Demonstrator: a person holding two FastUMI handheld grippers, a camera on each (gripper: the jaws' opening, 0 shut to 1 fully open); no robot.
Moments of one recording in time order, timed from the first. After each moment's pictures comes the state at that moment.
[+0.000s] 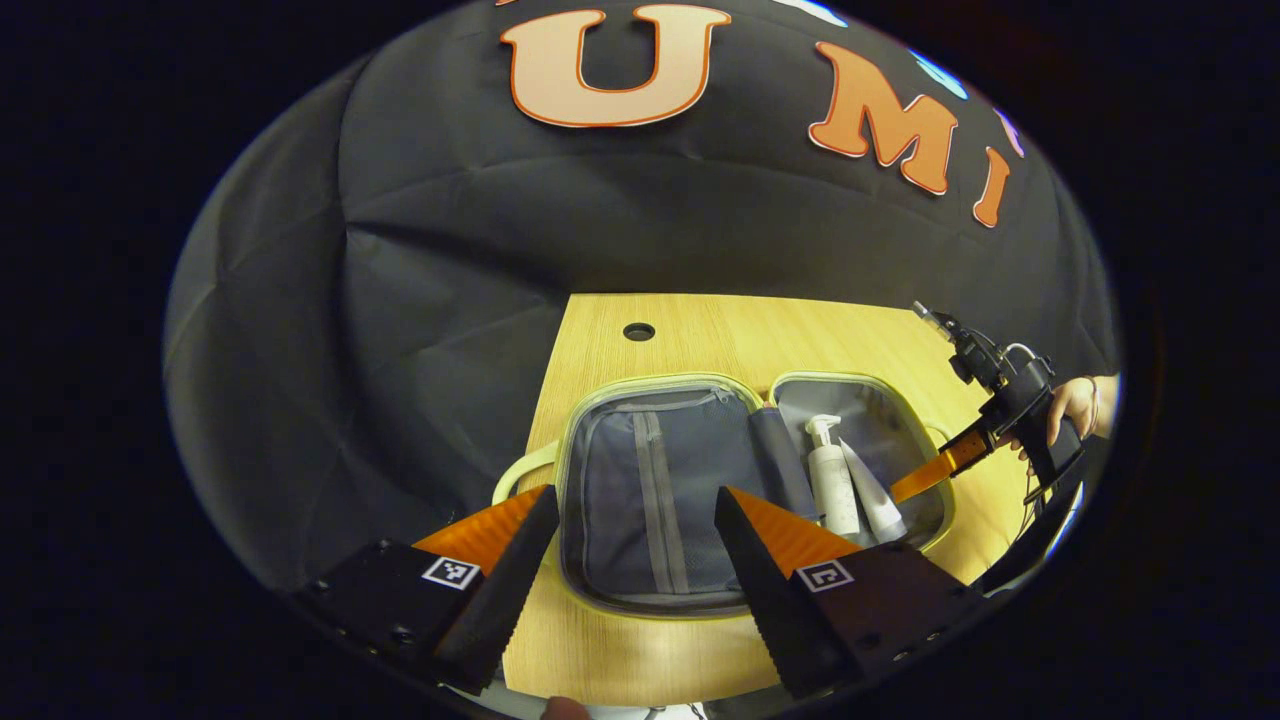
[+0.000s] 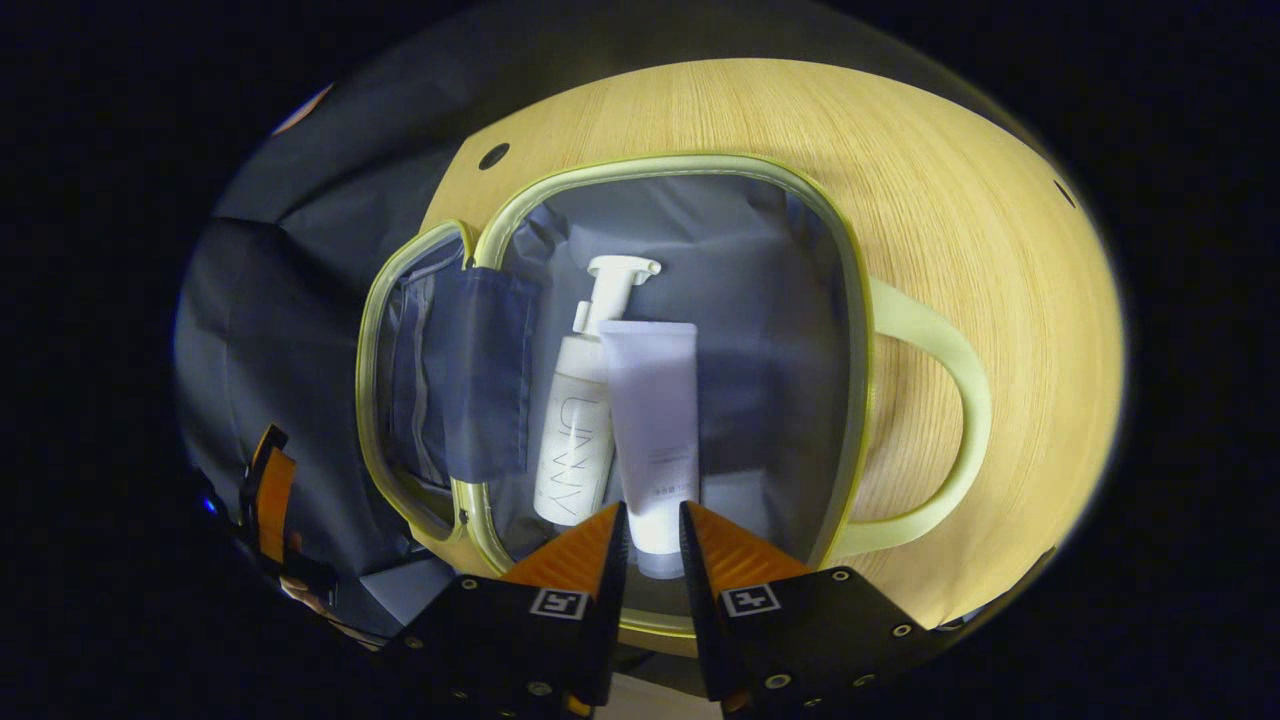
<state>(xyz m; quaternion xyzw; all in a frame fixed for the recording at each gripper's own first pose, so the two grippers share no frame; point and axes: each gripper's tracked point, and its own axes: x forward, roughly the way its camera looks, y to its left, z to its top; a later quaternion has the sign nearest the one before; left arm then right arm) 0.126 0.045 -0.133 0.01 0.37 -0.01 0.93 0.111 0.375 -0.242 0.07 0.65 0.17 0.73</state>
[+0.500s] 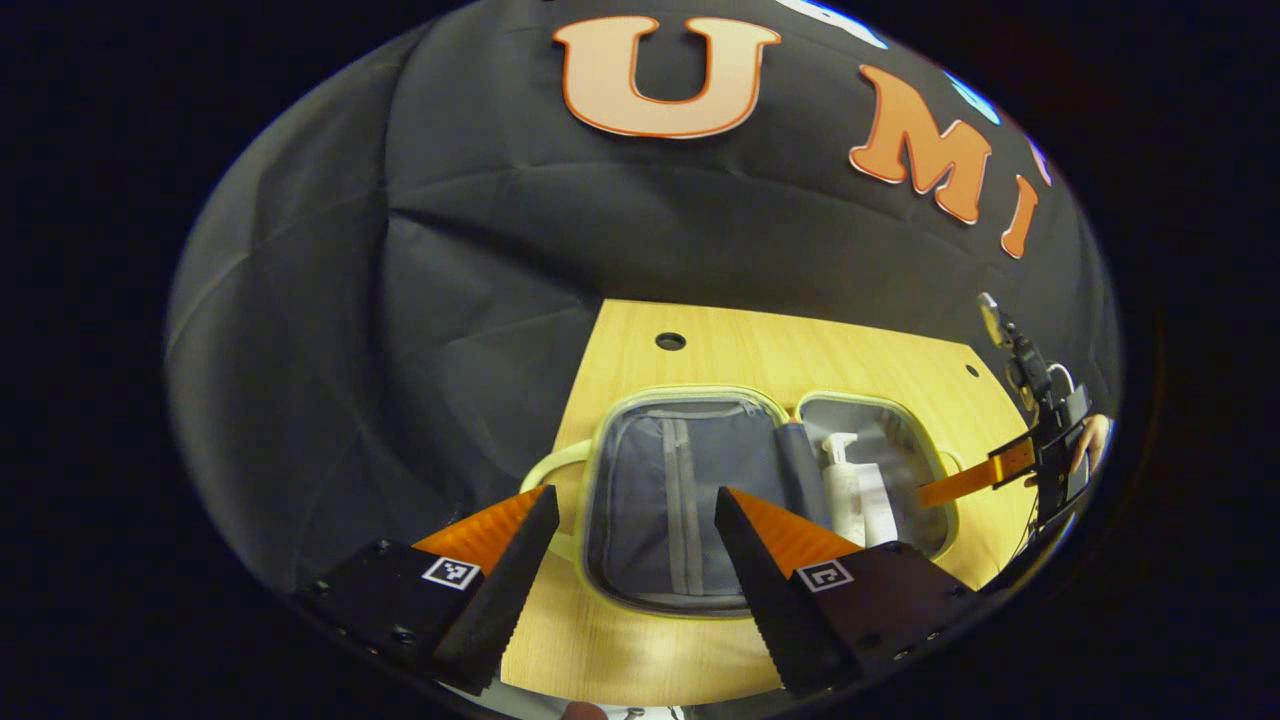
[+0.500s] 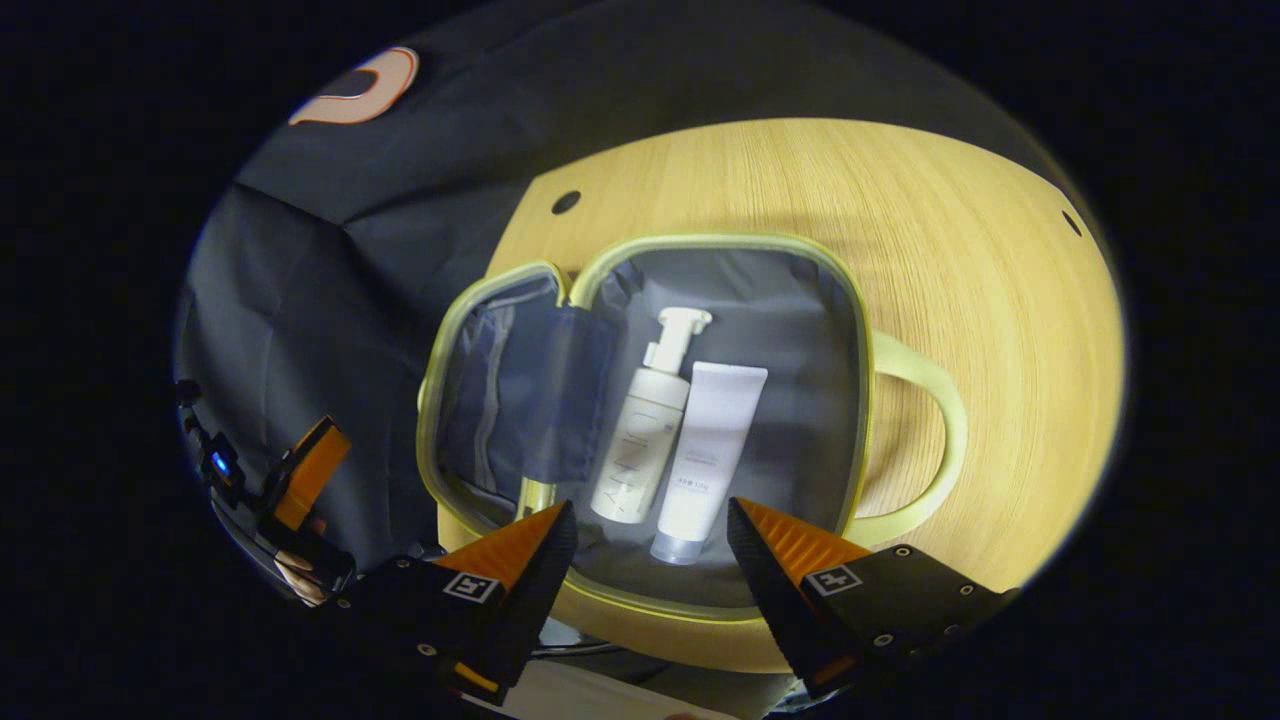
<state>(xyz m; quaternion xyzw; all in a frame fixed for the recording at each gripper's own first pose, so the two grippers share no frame) 0.119 0.082 -0.122 -0.02 0.35 0.05 0.94 0.112 0.386 -0.180 0.09 0.55 0.23 0.80</state>
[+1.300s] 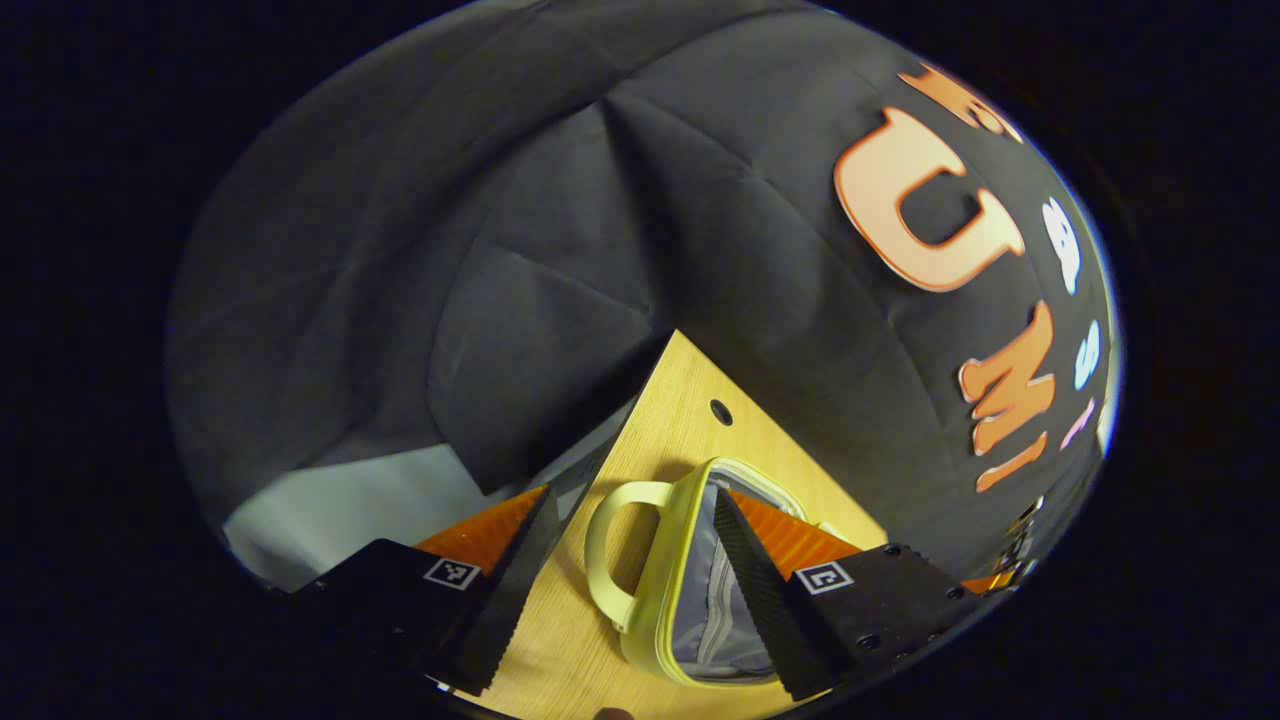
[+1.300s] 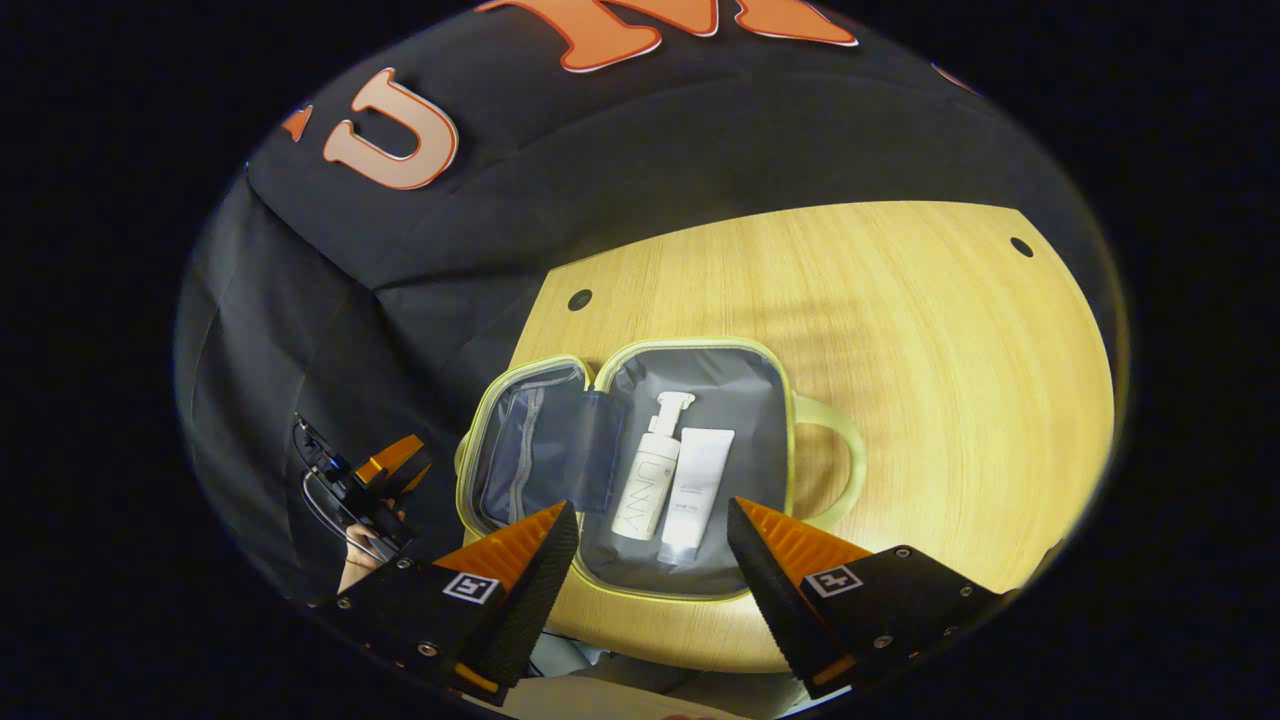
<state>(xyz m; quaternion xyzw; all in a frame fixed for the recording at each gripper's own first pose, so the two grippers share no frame) 0.164 0.205 -0.218 -0.40 0.26 0.04 0.88 0.105 0.339 -0.096 0.12 0.46 0.19 0.86</state>
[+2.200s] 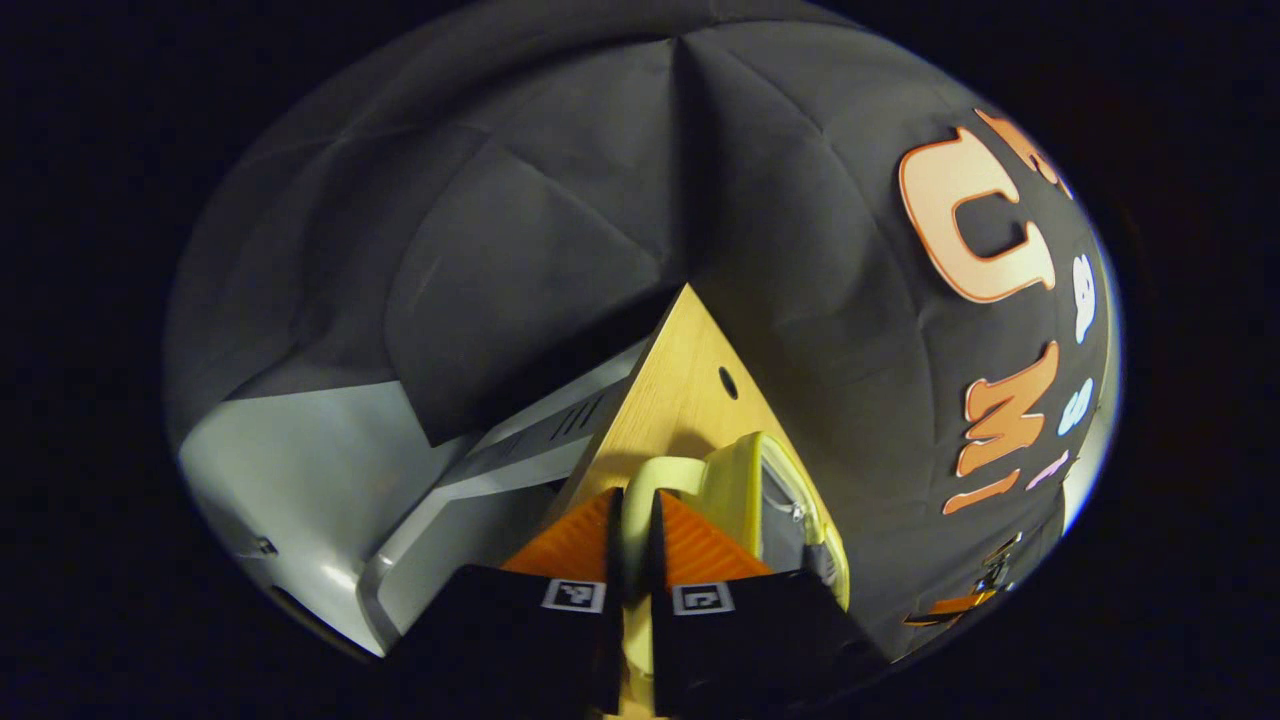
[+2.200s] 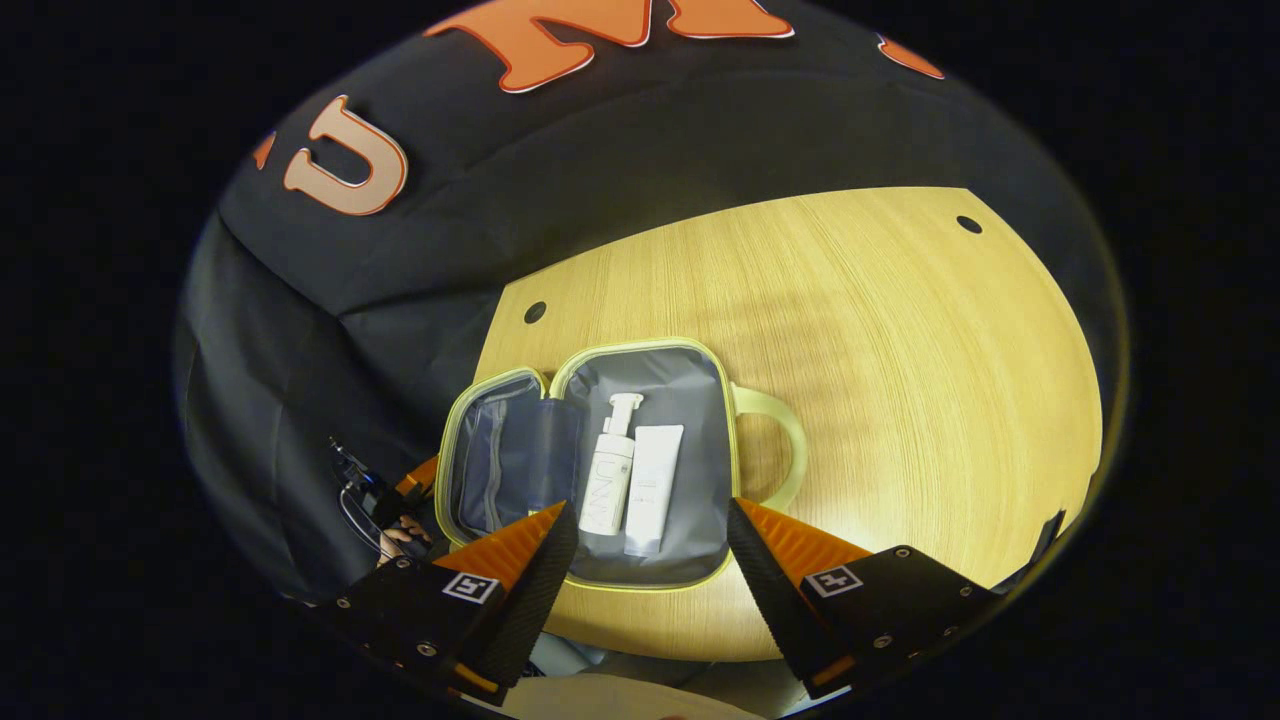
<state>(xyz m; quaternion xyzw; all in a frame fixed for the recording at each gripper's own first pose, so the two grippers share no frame) 0.198 0.172 -0.286 -0.45 0.28 0.01 0.84 0.100 0.306 -0.096 0.14 0.48 0.14 0.86</state>
